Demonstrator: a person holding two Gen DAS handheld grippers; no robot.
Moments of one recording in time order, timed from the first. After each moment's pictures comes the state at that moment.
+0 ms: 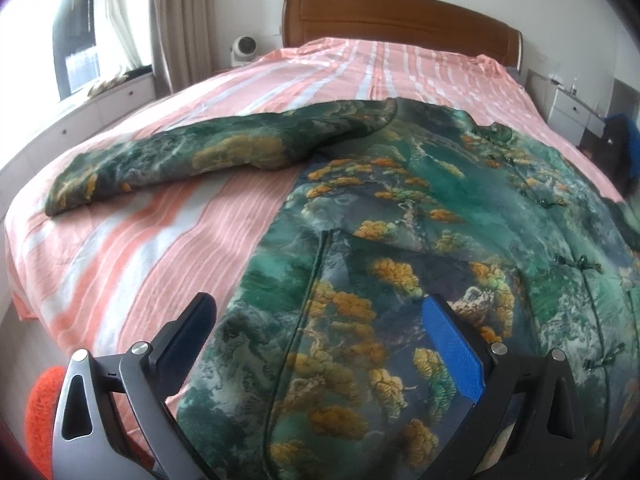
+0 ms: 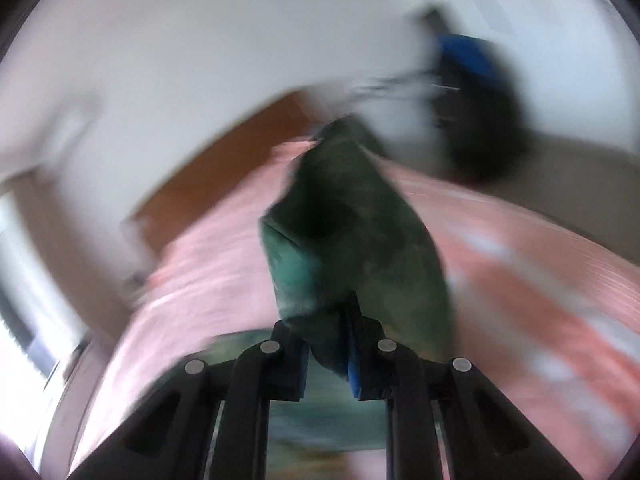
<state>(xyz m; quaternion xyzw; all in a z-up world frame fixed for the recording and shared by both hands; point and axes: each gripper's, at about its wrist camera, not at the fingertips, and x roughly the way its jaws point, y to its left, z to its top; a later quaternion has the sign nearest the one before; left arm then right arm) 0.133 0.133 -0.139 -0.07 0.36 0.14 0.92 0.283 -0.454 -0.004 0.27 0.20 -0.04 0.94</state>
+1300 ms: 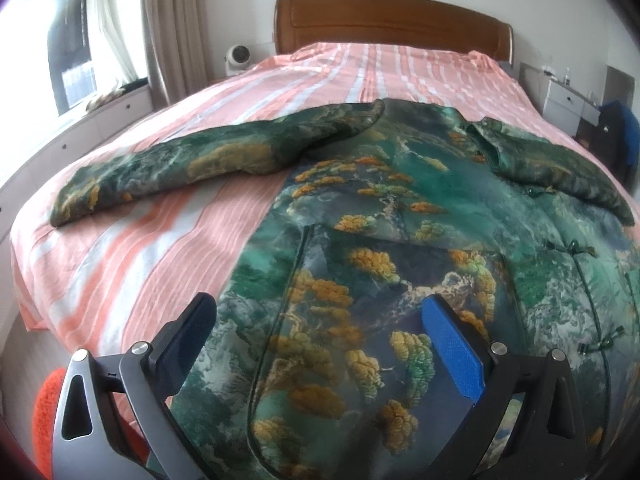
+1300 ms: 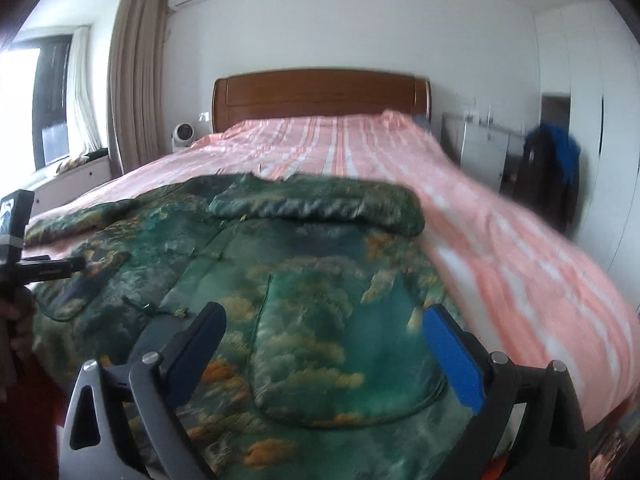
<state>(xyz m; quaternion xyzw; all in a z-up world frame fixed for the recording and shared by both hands) 0.120 0.116 -0.132 -0.04 0.35 0.14 0.93 0.092 -0.245 -0.117 -0.02 0.24 0.01 0.97</state>
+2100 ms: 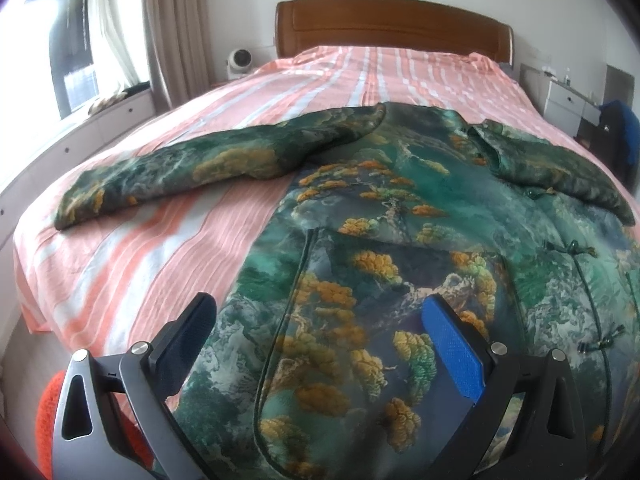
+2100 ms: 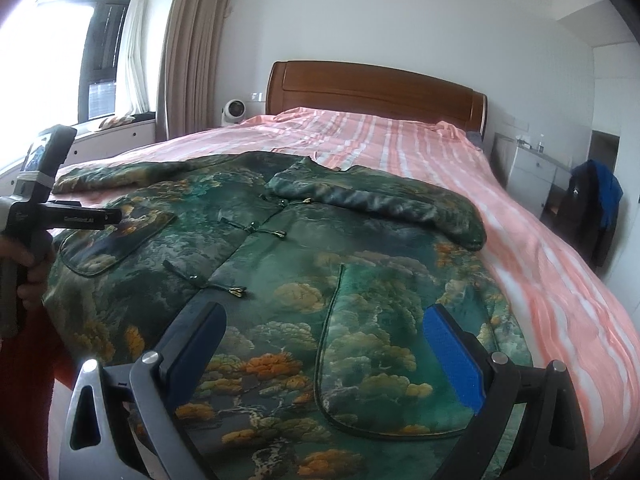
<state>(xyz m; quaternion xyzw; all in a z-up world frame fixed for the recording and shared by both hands) 0.118 0.119 -0.130 -0.04 0.35 0.14 0.93 0.099 -0.197 -0.138 -0.08 0.26 0.10 0.96</state>
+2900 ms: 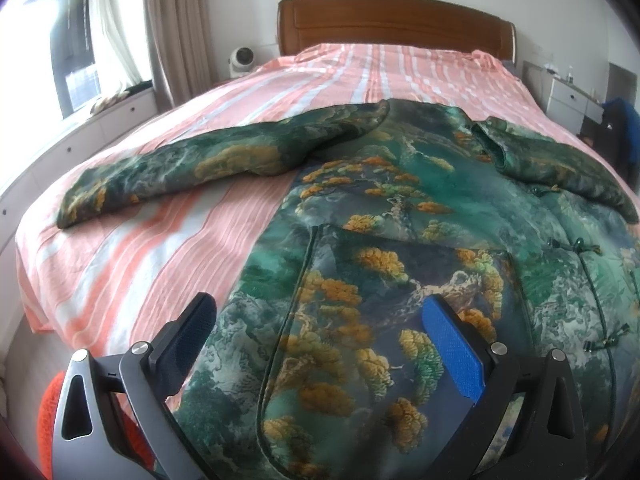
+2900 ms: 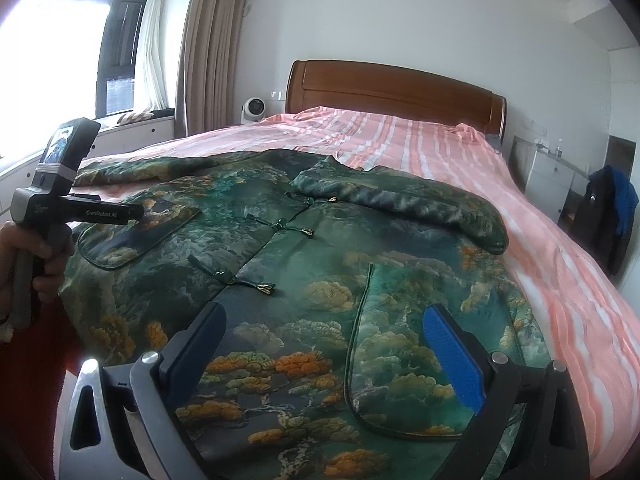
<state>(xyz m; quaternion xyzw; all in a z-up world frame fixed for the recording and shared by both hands) 0.118 0.120 -0.133 -0.04 0.35 0.15 0.92 0.098 -0.185 -0.140 -0.08 0.26 0.13 0.95</state>
